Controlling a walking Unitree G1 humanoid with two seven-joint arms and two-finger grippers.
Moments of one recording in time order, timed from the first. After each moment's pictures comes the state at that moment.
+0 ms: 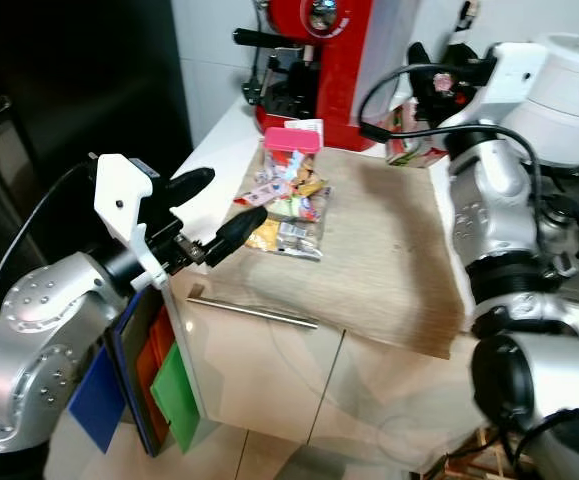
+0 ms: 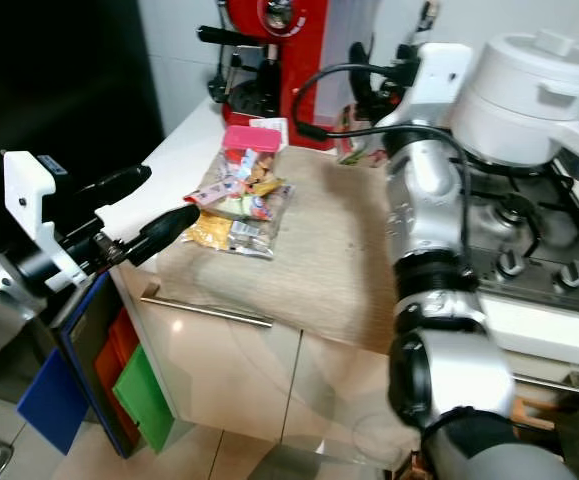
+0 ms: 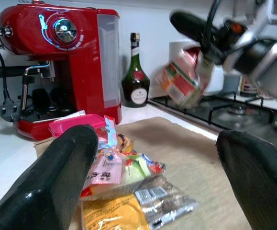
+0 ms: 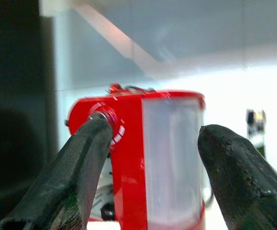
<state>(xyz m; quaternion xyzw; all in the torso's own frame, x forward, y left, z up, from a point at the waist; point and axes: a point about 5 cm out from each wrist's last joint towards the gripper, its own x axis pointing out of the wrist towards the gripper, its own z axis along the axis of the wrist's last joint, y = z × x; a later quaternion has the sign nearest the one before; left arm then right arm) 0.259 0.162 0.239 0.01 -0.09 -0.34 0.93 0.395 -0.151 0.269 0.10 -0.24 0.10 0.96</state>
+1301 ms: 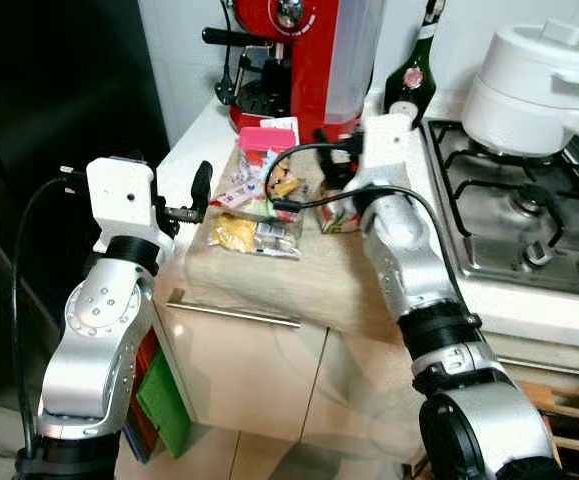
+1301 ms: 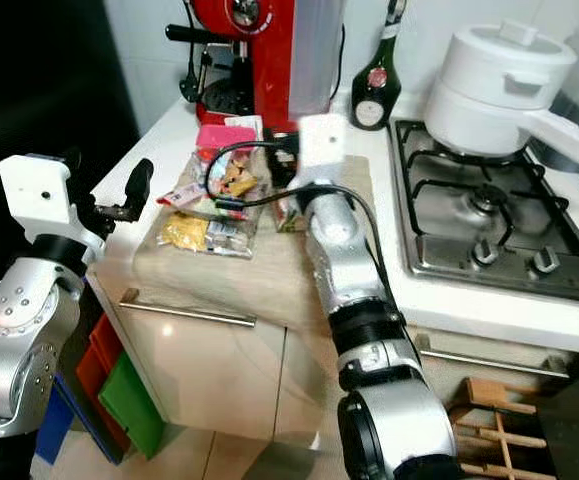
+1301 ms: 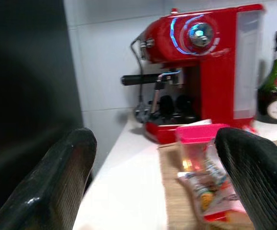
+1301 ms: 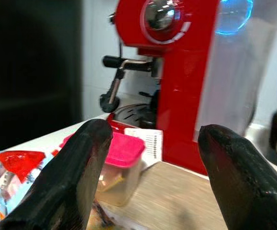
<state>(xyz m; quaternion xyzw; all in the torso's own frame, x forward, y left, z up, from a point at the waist) 0.285 0.173 0.223 0.05 -0.15 -0.03 0.99 0.387 -0.071 0.222 0.00 -0.12 0.15 0.98</state>
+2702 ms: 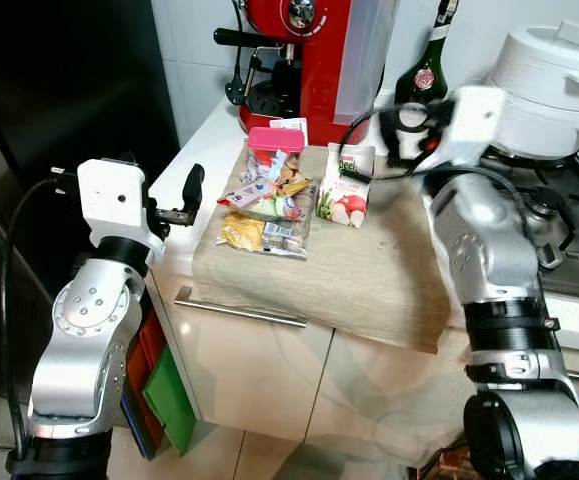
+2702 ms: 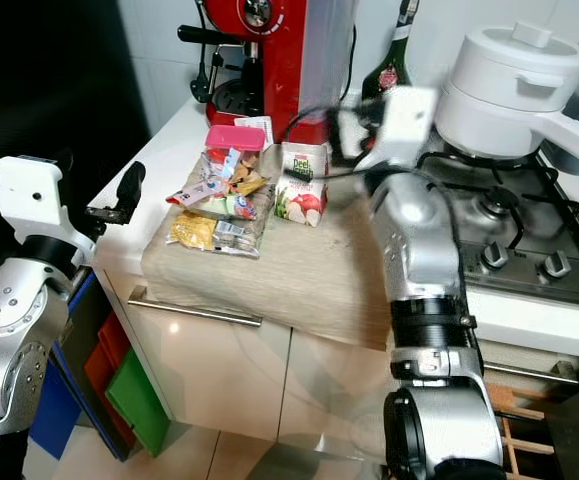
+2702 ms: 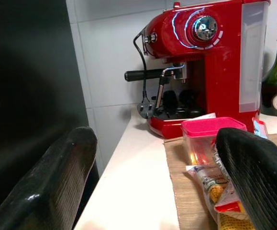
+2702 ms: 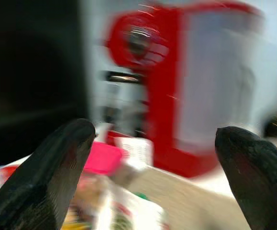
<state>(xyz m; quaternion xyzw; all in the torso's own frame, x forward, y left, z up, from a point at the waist) 0.289 0.178 0.222 0.06 -0.14 -0.05 0.99 0.372 -0.142 0.255 0.02 -0.12 0.22 0.97</state>
